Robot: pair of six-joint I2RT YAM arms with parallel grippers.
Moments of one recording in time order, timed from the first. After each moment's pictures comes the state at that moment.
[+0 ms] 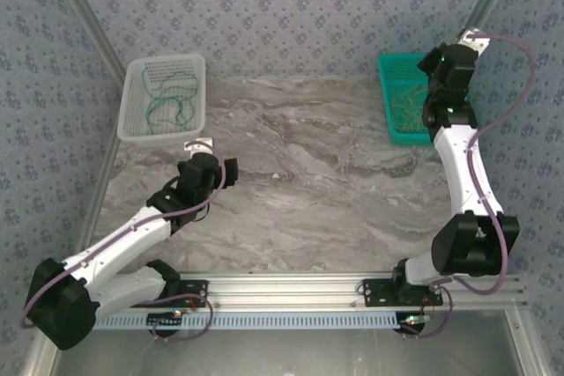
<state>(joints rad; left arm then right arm) -0.63 1.02 0.65 -0.22 -0.48 -0.42 -0.06 1.44 1.44 -0.04 0.30 0.34</state>
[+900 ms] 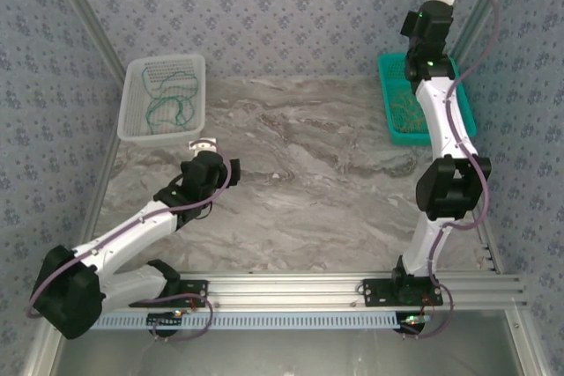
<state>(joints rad) -0.62 1.10 0.65 -0.19 -0.47 -0.42 0.02 1.90 1.99 -0.13 0.37 0.07</state>
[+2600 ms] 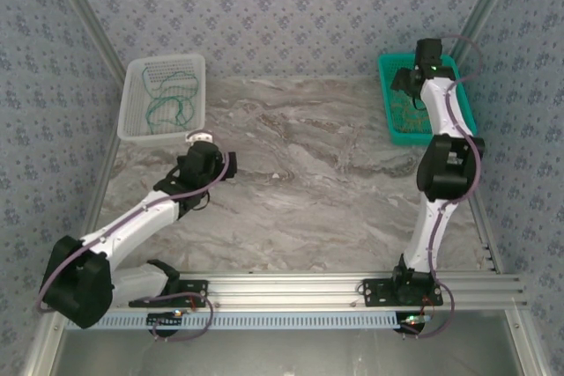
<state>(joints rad) -0.50 1.15 0.70 -0.19 -0.41 -0.38 -0.10 2.05 1.96 -0.73 0.13 0.27</state>
